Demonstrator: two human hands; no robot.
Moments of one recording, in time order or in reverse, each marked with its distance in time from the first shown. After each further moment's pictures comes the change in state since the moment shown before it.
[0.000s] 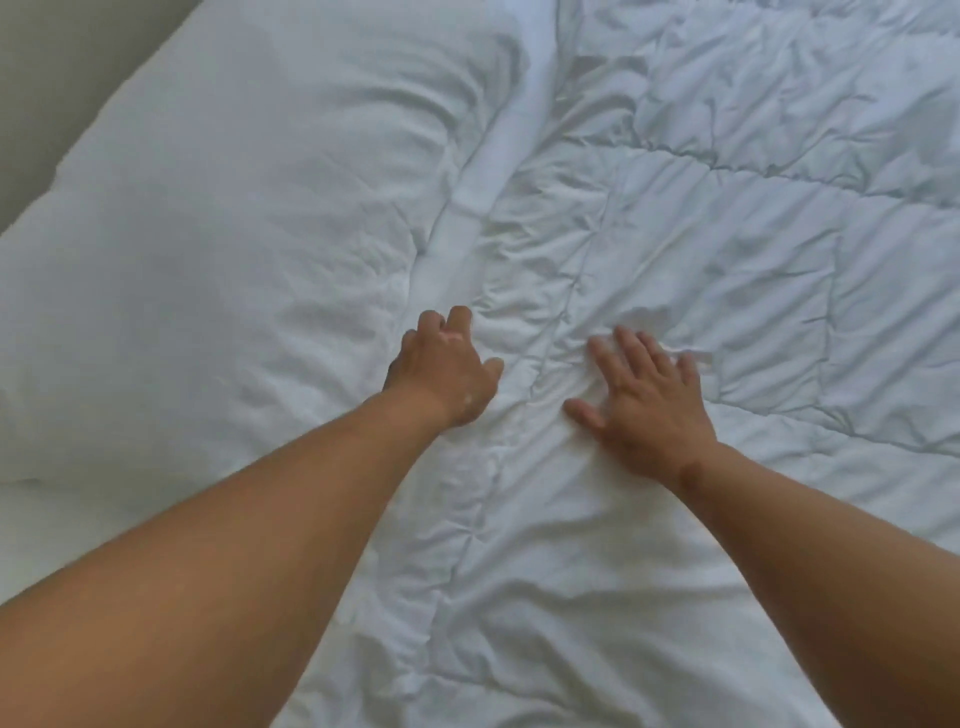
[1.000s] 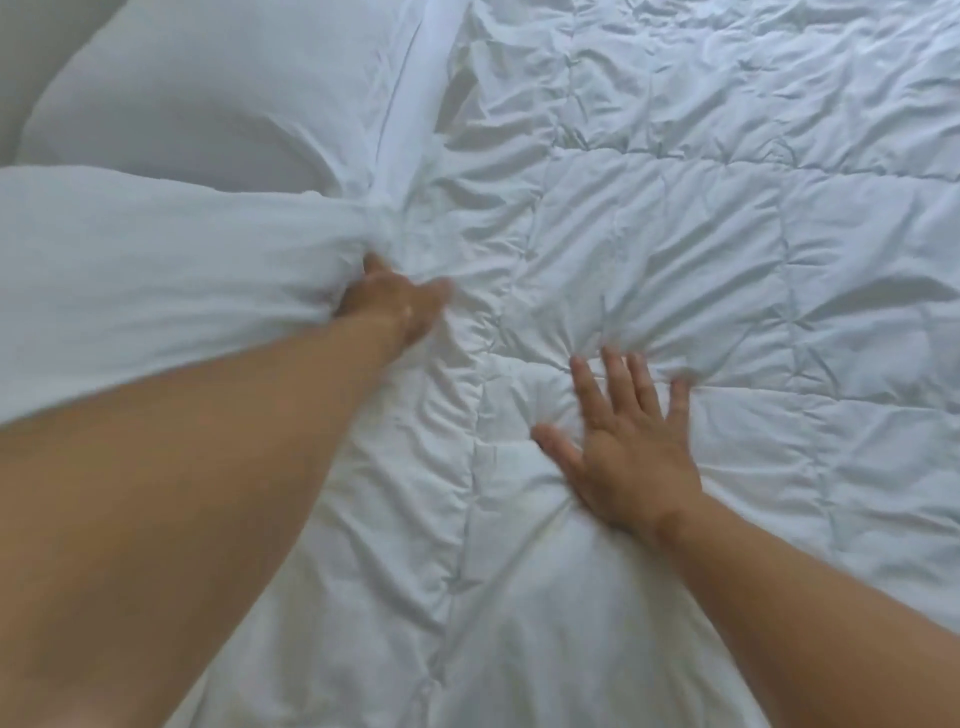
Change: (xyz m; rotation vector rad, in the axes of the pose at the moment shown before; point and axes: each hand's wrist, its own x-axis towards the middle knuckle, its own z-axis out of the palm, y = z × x) left_hand 0.361 0.160 -0.106 -0.241 0.236 -0.186; right_hand 0.262 0.116 -0.075 0.059 0.103 0.163
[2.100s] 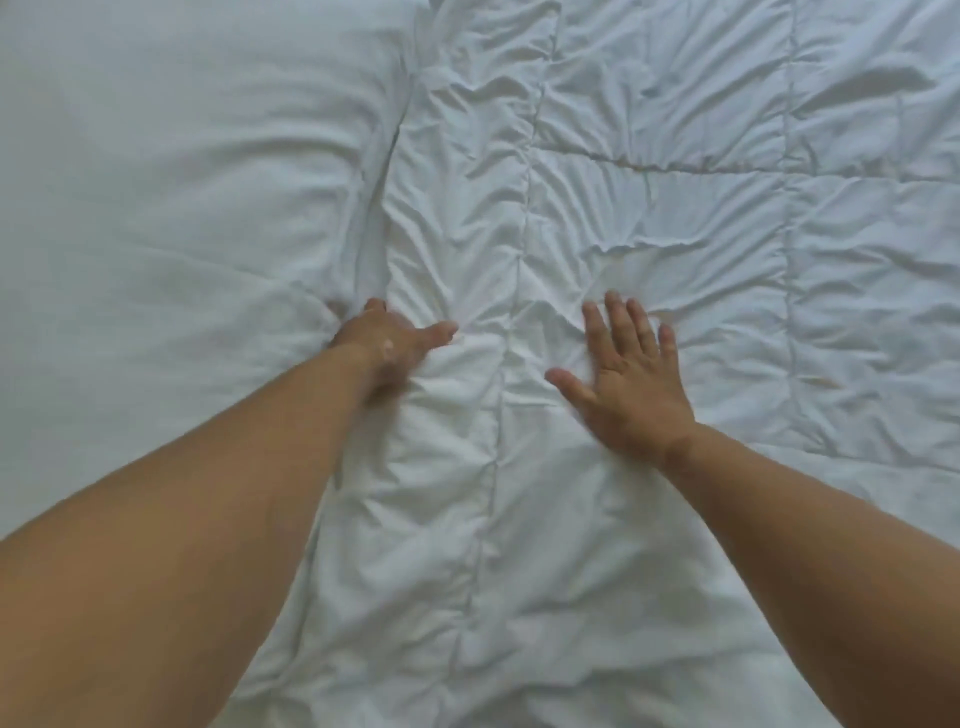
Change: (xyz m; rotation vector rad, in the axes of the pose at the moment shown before) left_hand -0.171 -0.184 -0.009 0.085 -0.444 -0.051; right_hand -0.180 -0.038 0.048 0.076 -0.151 0.003
